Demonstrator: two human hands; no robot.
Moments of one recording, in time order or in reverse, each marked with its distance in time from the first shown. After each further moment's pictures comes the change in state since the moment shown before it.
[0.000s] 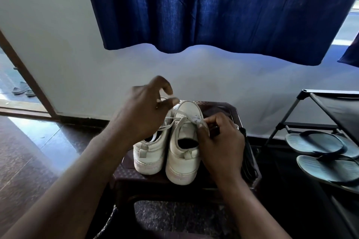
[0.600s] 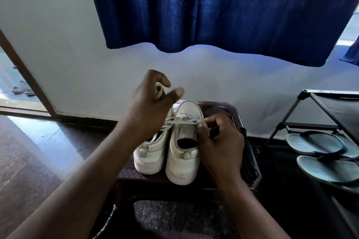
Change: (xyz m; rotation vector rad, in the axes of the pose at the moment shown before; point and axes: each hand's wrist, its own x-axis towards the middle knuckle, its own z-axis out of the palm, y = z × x) left_hand -0.003 0.015 0.009 -0.474 0.081 -0.135; right_hand -0.002 0.002 0.000 0.041 -0.025 -0.006
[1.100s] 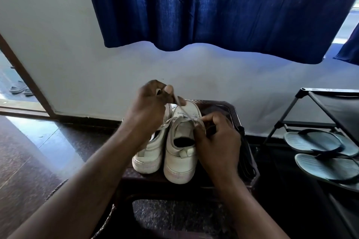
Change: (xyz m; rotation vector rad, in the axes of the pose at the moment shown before) left_hand 0.000 -0.002 0.015 -0.268 -0.018 -0.219; right_hand 0.001 -0.001 0.000 -0.003 -0.030 0.007
